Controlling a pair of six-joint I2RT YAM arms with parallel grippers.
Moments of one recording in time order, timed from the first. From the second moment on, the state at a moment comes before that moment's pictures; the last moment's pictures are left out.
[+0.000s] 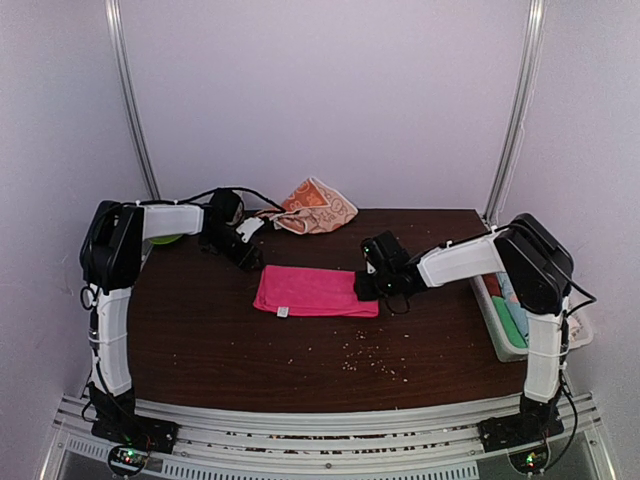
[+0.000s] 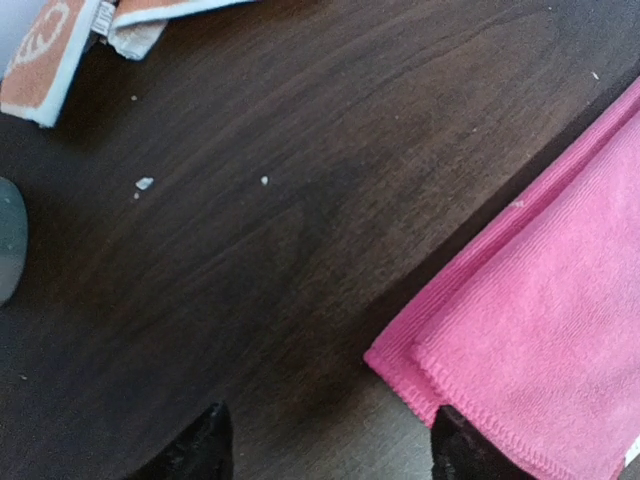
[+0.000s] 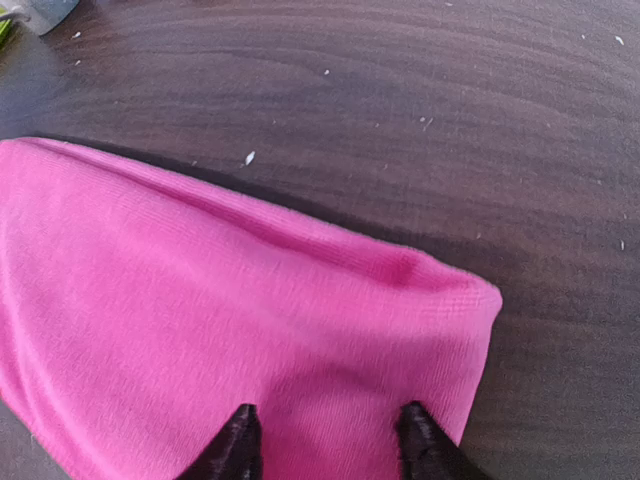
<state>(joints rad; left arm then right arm) -0.34 2.18 1.64 -0.50 0.24 0.36 0.69 2.04 1.24 -0.05 0.17 0.45</state>
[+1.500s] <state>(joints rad) -0.64 1.96 1.22 -0.30 -0.07 0.71 0.84 1.90 1.11 -0.24 0.39 0.34</state>
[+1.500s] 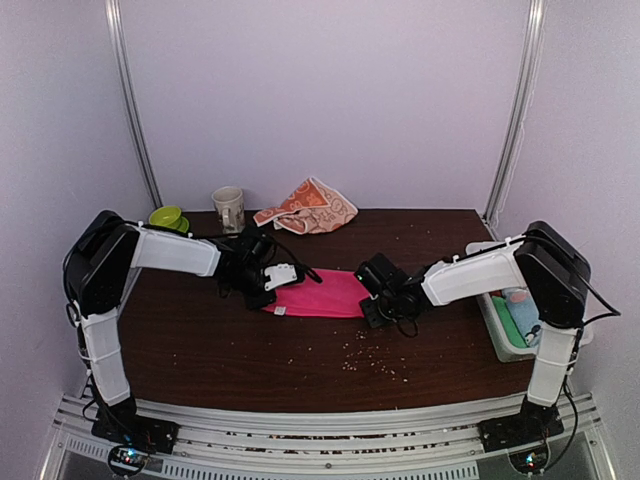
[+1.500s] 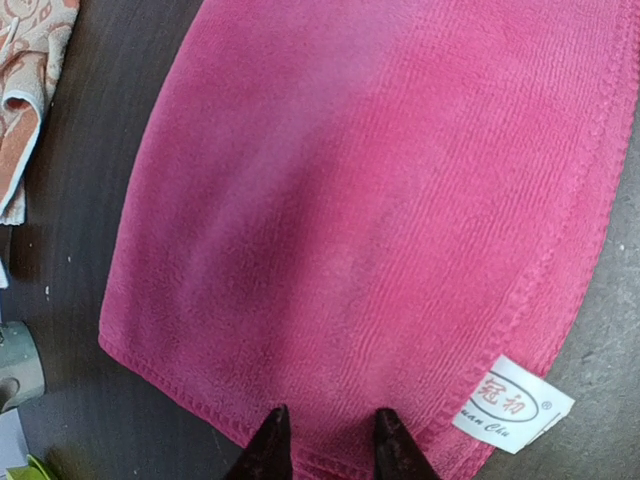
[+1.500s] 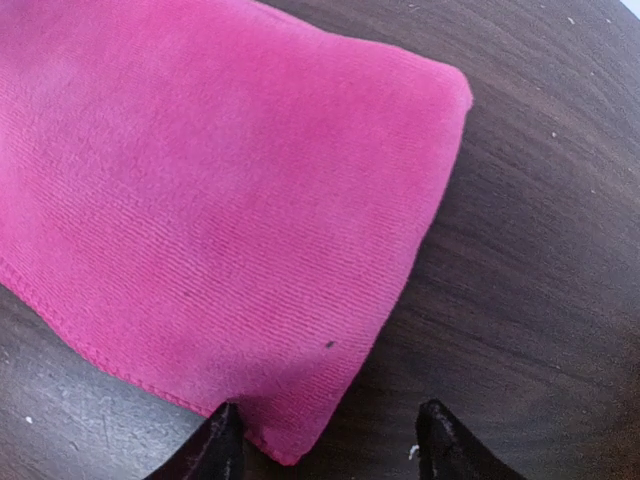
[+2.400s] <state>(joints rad) -0.44 2.04 1.33 -0.12 -0.31 0.75 0.72 2.22 1.67 -0.38 0.60 0.24</state>
